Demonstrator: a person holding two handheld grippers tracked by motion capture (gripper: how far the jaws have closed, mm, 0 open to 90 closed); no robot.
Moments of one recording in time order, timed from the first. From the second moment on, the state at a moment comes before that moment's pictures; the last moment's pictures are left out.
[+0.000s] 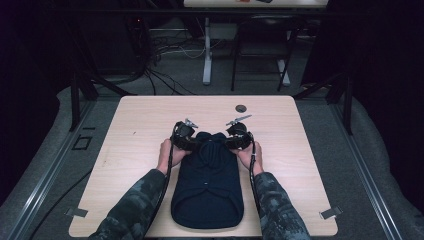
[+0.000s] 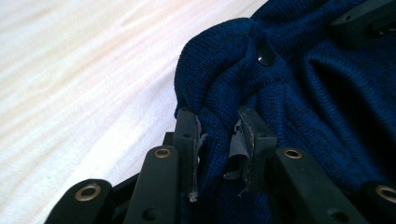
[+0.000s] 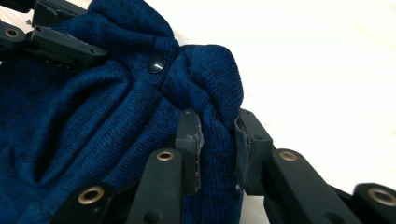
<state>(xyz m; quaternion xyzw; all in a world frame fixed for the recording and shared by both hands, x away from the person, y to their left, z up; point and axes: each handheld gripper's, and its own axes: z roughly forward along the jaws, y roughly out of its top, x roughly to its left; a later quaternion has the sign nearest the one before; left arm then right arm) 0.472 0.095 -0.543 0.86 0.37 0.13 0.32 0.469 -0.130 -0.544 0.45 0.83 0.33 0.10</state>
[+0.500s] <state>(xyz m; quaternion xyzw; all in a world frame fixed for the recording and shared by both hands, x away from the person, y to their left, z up) 0.458 0.104 -0.513 0.86 0.35 0.13 0.34 0.447 -0.130 -0.509 0.40 0.83 0.35 0.16</state>
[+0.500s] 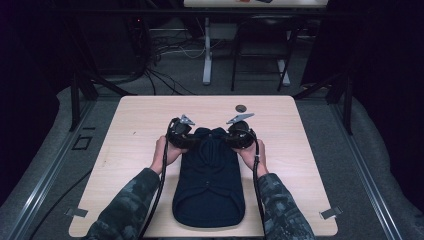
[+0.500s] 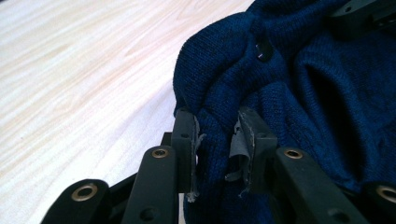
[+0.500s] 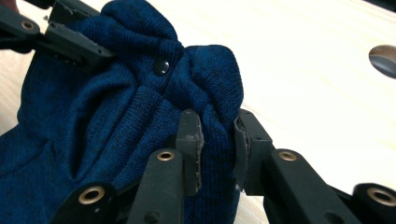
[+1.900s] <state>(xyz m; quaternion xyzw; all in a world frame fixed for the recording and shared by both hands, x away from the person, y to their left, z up) 0.424 0.109 -0.470 0.87 0.27 0.16 0.38 0.413 -0.145 -0.472 0.34 0.83 0.39 0.19</state>
